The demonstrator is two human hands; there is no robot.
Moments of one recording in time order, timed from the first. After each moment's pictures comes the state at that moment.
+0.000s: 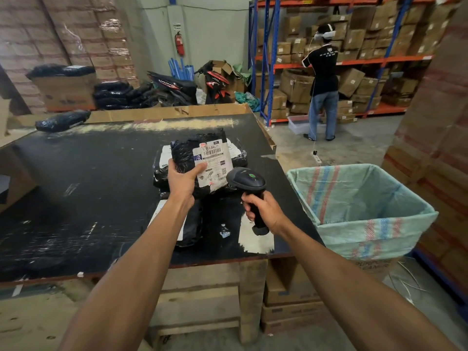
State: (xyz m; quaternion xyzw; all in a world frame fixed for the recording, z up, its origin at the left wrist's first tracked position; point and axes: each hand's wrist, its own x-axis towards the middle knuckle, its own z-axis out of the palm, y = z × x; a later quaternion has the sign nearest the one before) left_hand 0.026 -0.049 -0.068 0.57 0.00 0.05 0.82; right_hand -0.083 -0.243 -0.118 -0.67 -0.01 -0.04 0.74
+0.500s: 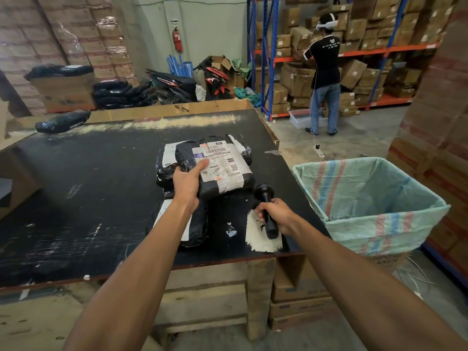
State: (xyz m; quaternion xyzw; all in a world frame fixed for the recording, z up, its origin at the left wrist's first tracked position) left_hand 0.031 -0.049 -0.075 0.55 0.03 -0.02 0.84; right_hand -0.059 -0.265 -0.153 -0.67 0.21 0.04 0.71
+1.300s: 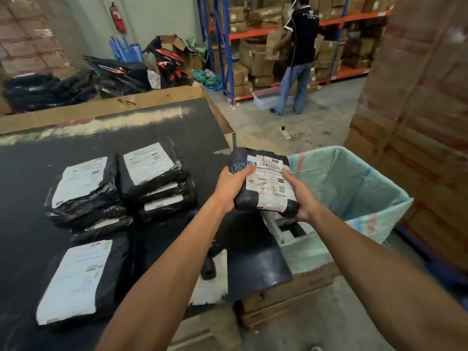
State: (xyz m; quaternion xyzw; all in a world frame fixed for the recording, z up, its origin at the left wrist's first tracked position) left_hand 0.059 -0.326 -0.119 0.64 -0.06 -0.26 0.72; right_hand -0.027 -0.488 -0.167 -0.38 0.19 -0.03 0.90
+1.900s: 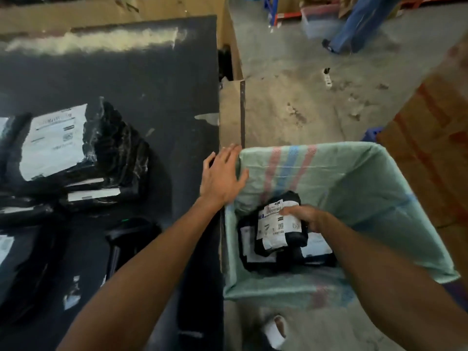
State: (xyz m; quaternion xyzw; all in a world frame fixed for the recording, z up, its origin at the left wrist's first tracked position) left_hand 0.136 -0.433 -0.222 0.95 -0.24 0.05 0.18; right_hand 0.040 -0.667 -0.319 -0.62 0.39 0.30 0.61
